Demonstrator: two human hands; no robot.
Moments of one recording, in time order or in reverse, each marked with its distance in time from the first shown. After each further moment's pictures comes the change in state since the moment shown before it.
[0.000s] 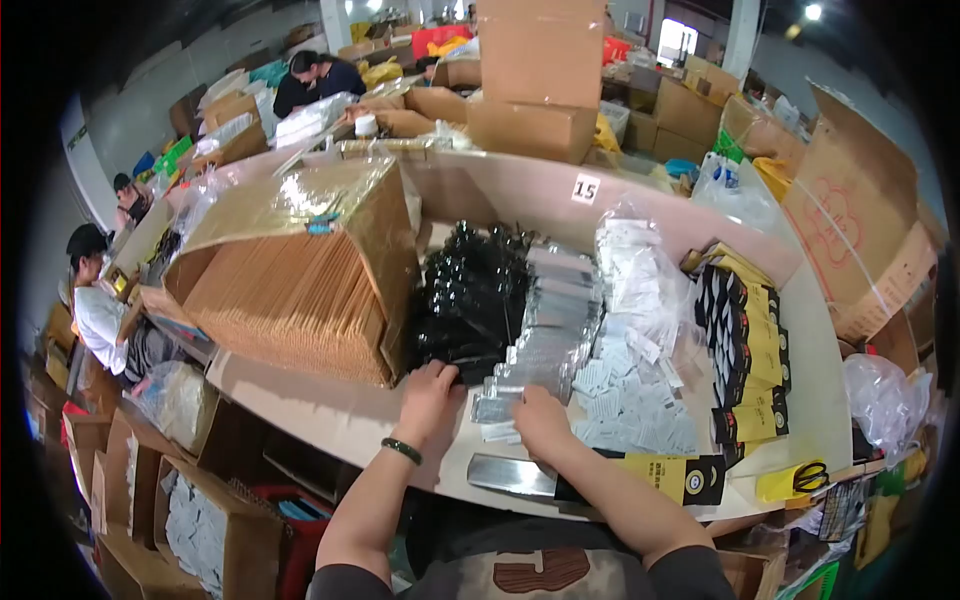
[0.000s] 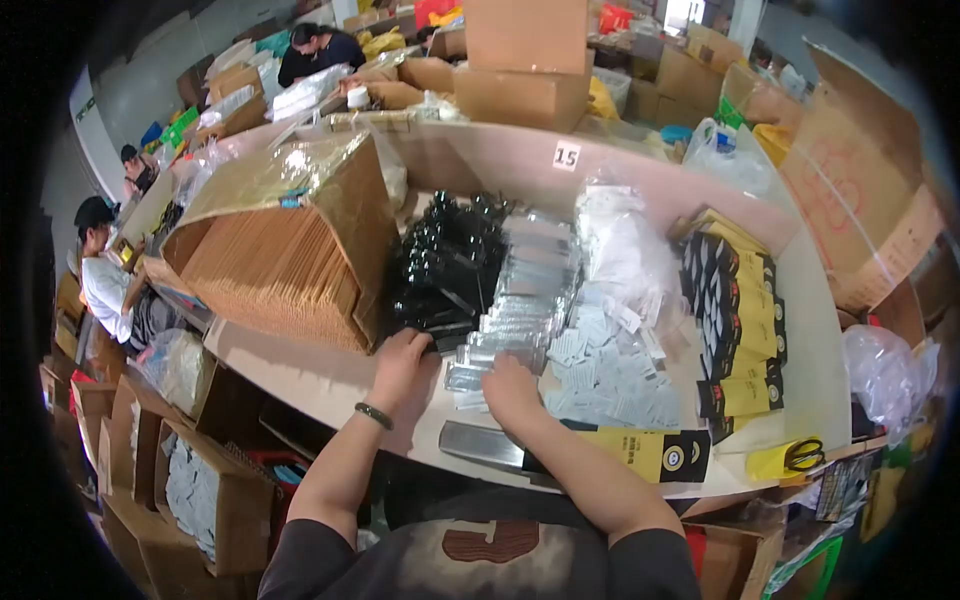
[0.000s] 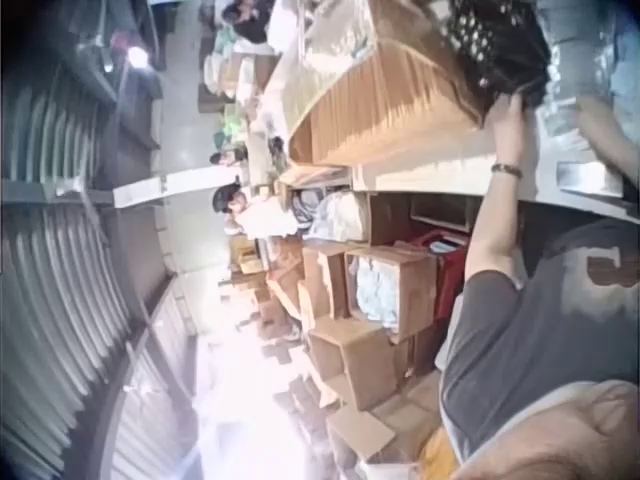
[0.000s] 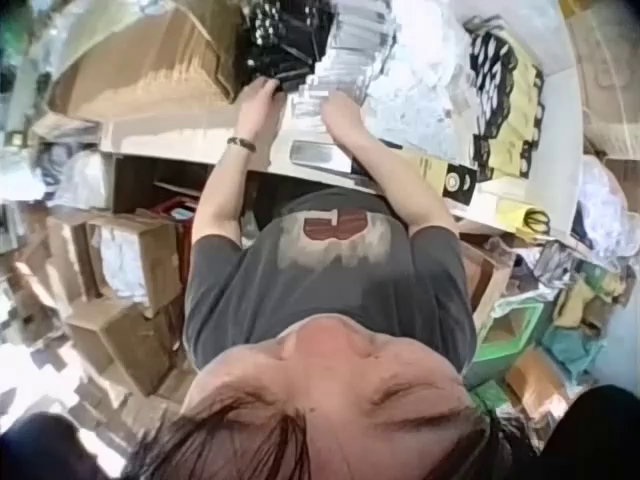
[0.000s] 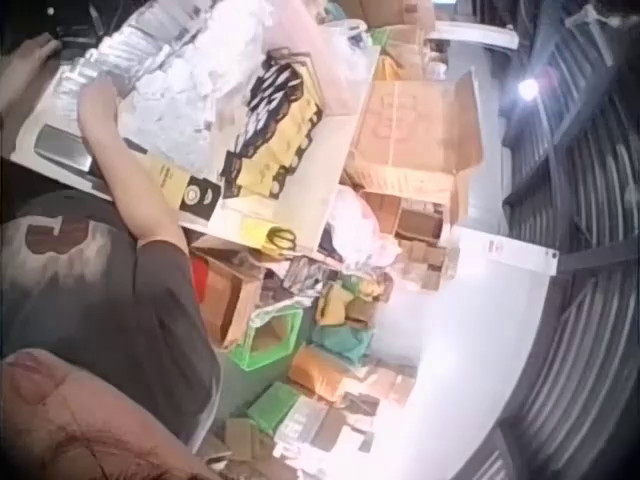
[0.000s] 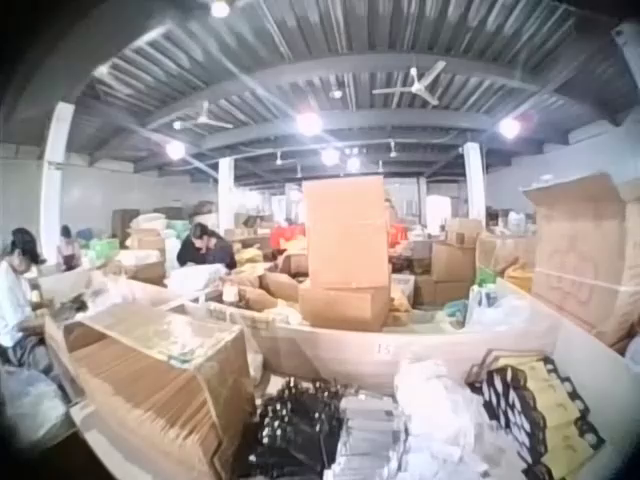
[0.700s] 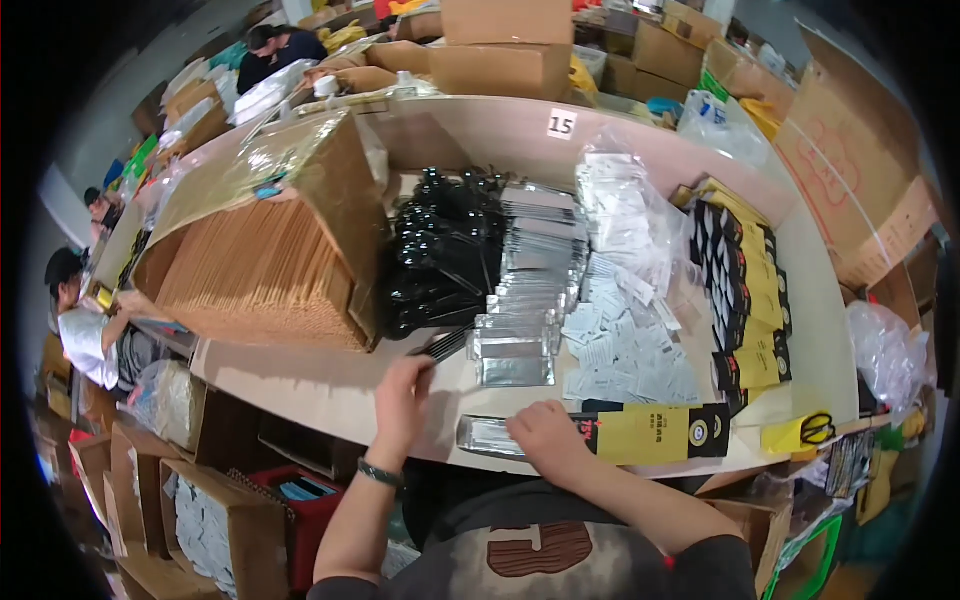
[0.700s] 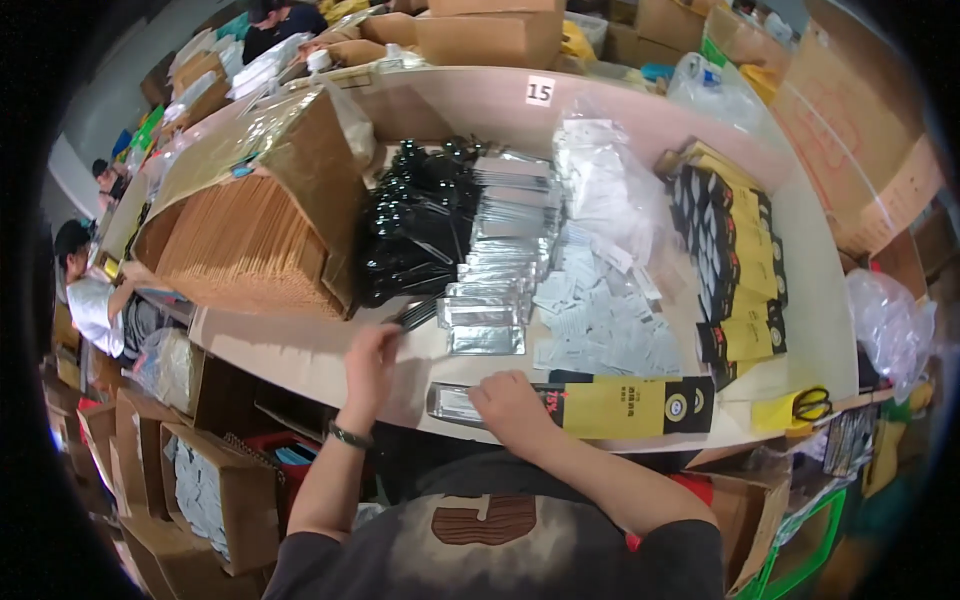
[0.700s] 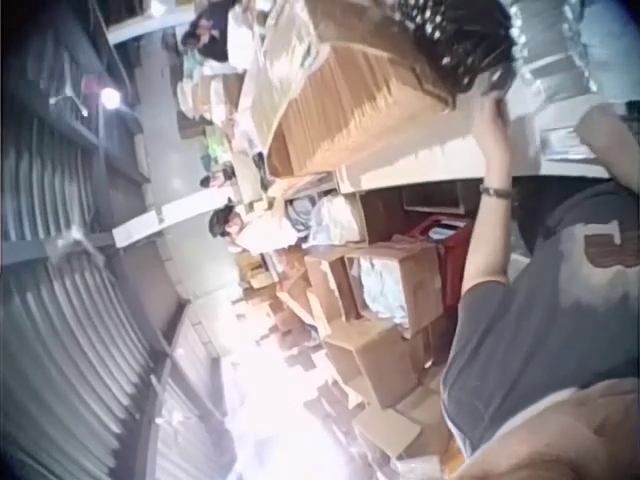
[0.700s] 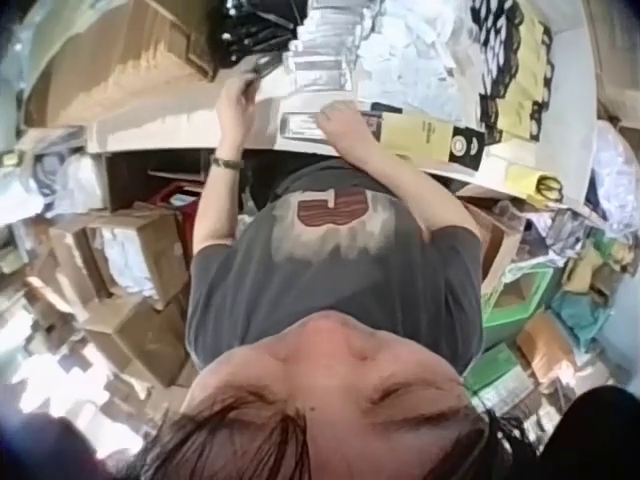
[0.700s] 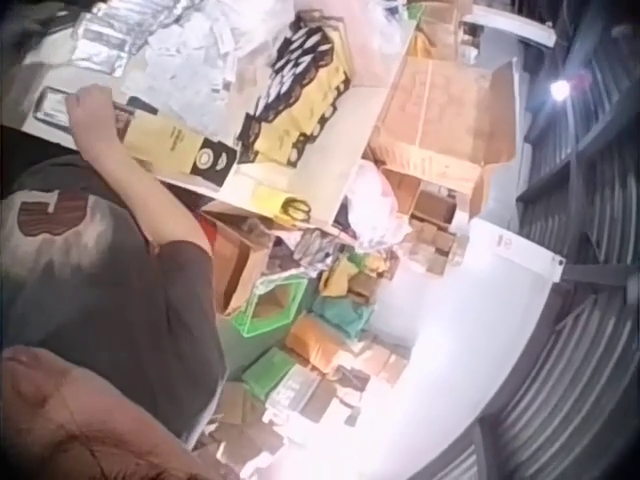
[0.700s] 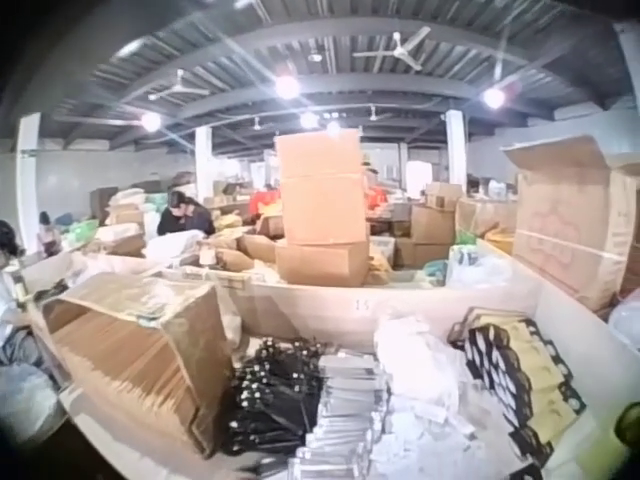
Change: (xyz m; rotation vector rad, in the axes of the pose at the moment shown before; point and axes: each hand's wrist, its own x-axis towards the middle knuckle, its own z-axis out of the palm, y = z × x) left_hand -0.040 0.034 -0.024 -0.268 0.052 -0.180; right_hand -0.092 0.012 -0.016 -0.408 -0.048 -0.565
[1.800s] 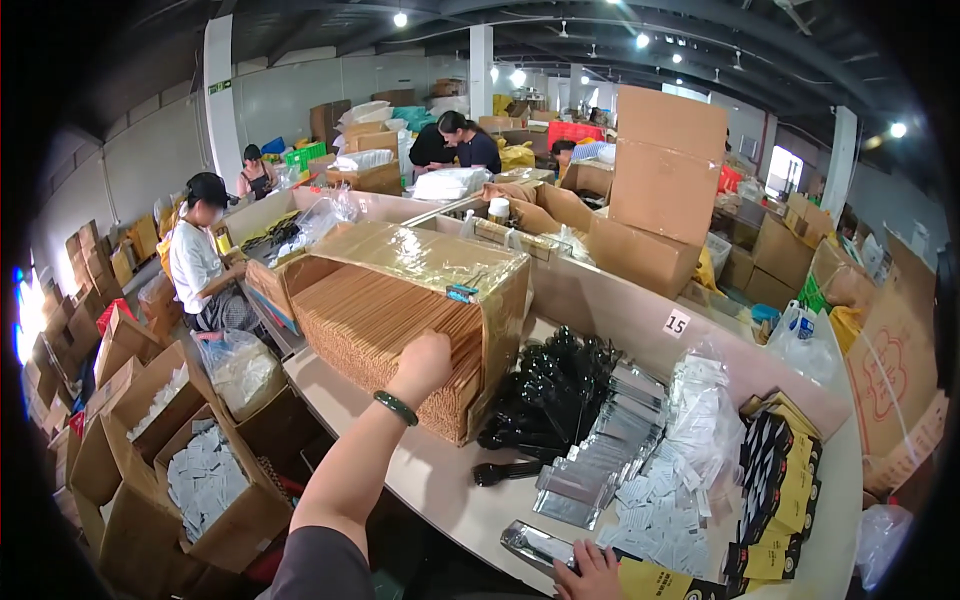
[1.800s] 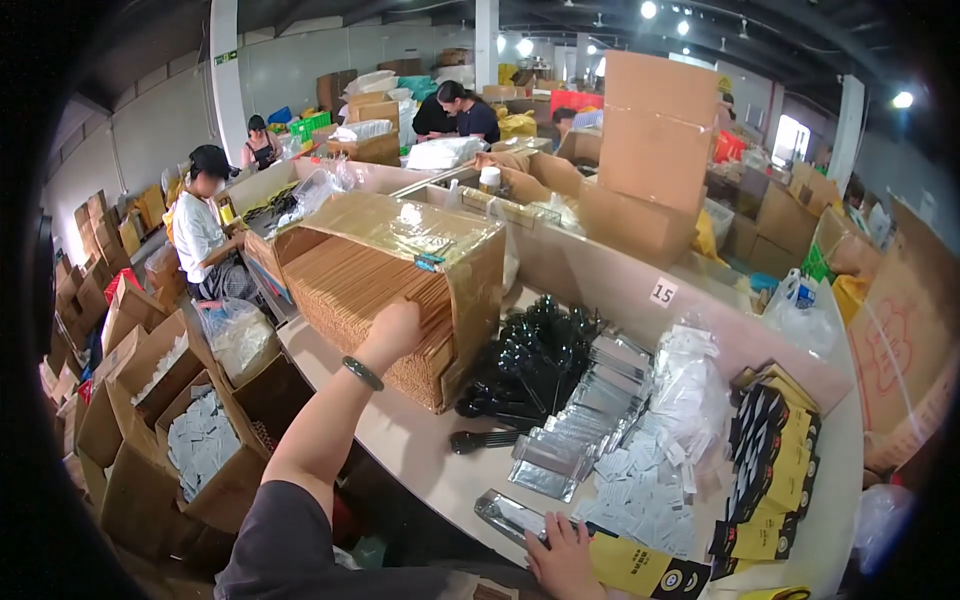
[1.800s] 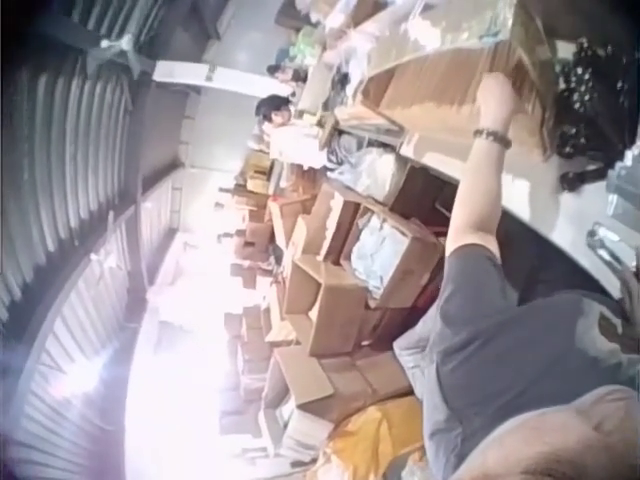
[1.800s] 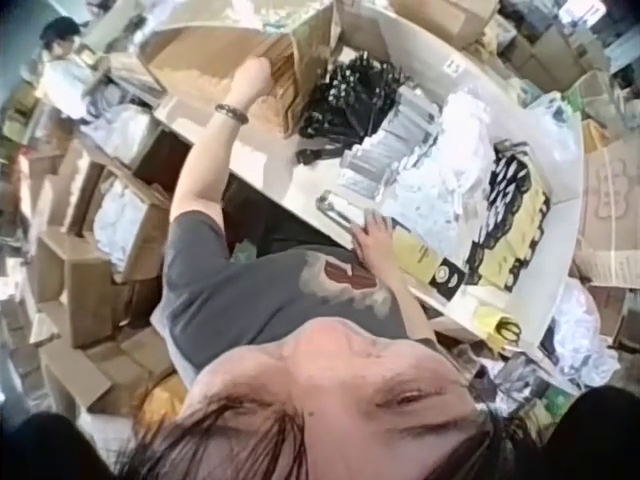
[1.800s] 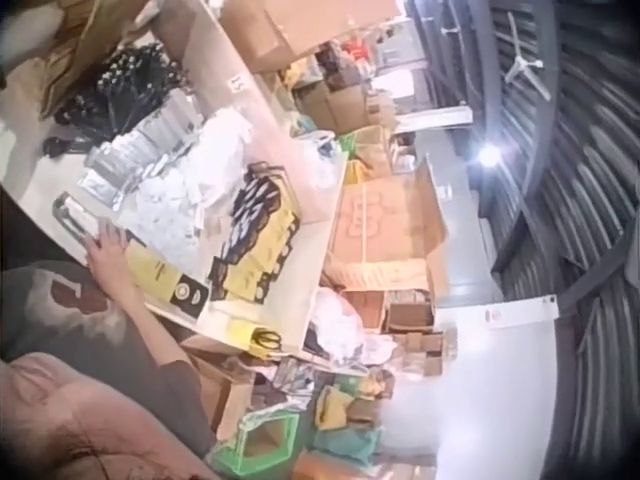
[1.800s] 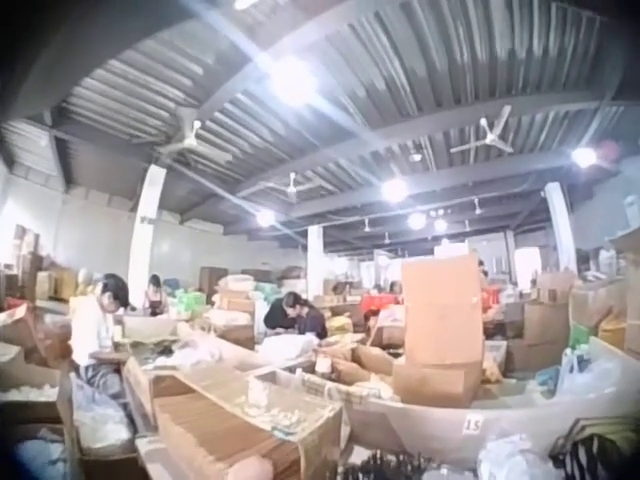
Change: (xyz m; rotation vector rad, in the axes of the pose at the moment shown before) left_hand 0.145 -0.025 -0.143 0.762 0.039 -0.287; right_hand -0.047 -0.011 -0.041 -0.049 -0.014 -0.102
